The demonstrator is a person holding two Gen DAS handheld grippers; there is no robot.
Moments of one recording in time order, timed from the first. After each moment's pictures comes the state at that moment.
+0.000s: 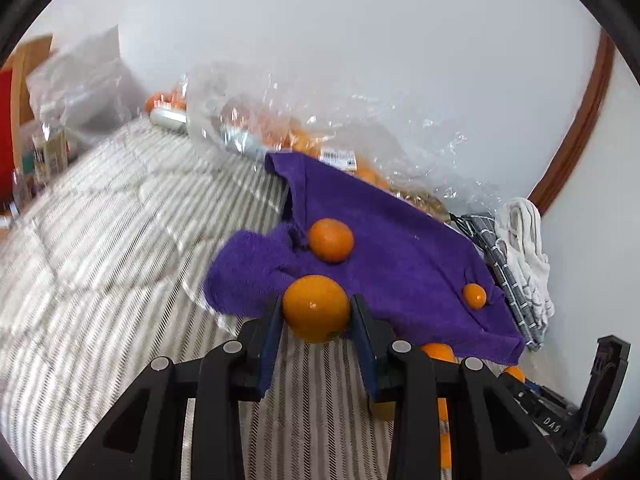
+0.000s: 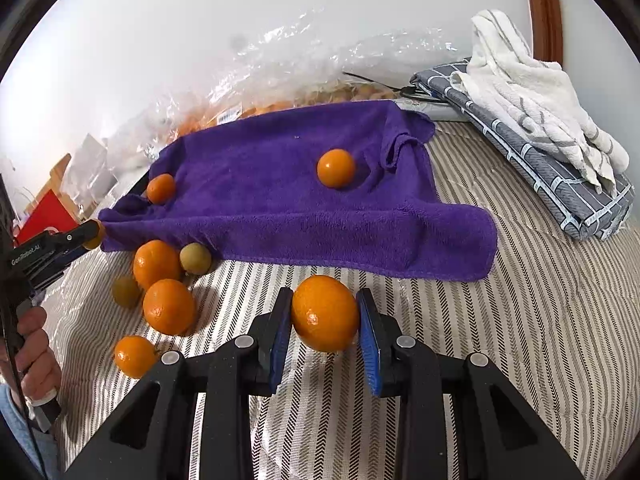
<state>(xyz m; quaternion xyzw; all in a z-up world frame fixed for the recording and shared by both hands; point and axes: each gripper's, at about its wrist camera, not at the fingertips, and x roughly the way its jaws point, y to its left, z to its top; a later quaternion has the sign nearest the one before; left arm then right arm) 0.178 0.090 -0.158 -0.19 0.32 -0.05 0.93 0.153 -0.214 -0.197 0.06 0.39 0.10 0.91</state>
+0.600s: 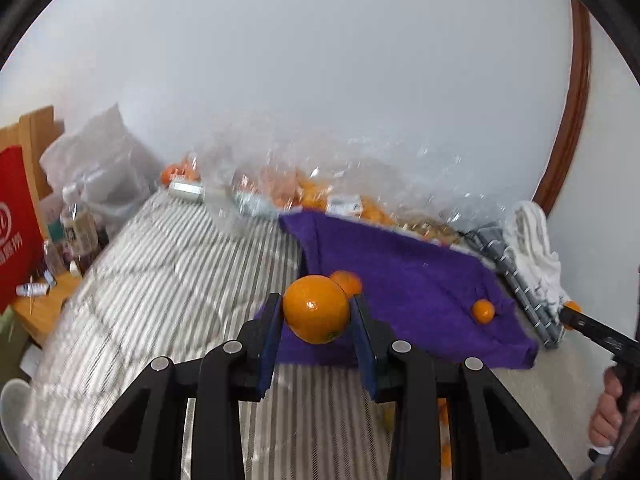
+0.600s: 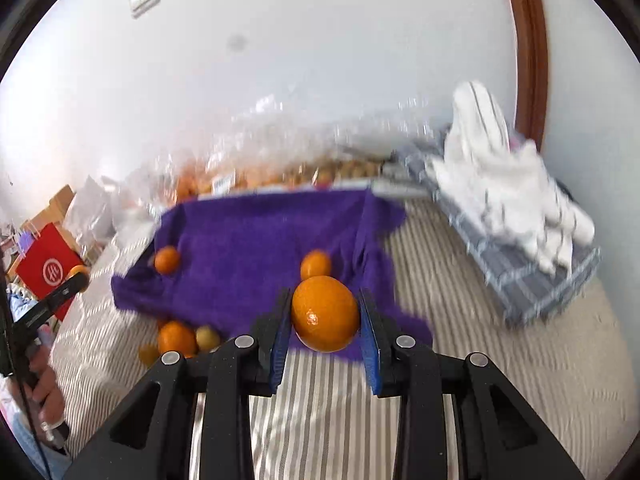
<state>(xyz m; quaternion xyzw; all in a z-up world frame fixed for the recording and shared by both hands) 0.168 0.096 -0.098 -0.12 0.28 -0.02 0.95 0.173 -0.233 -0.106 0.05 0.34 0.07 0.94</state>
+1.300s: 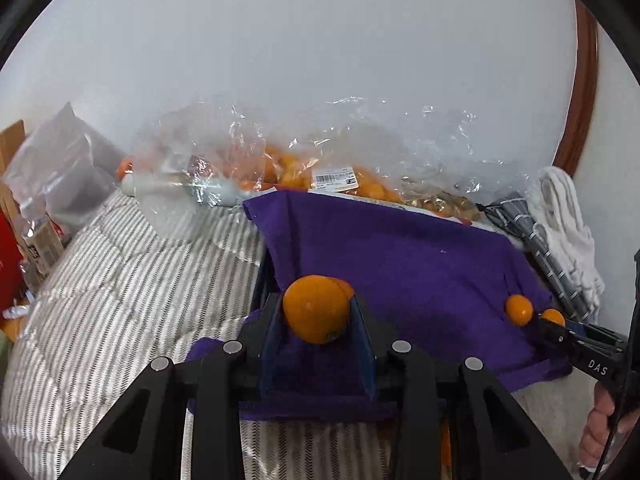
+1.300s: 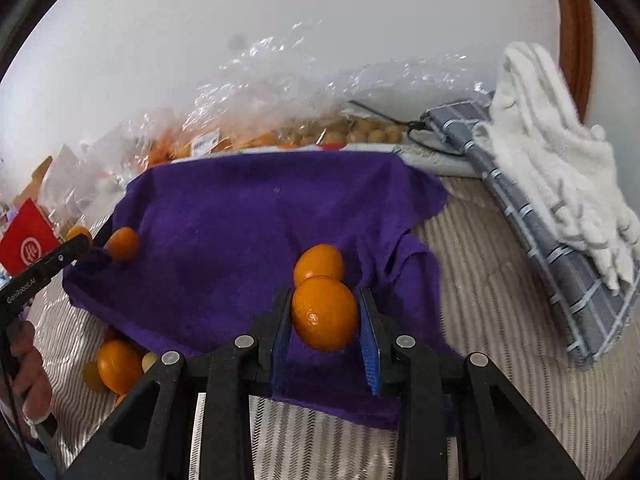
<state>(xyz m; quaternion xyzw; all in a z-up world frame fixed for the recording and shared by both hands) 0.241 0.052 -0.145 -0.07 0.32 -0.01 0.94 0.246 -0.204 -0.171 0.03 0.39 0.09 0.92</state>
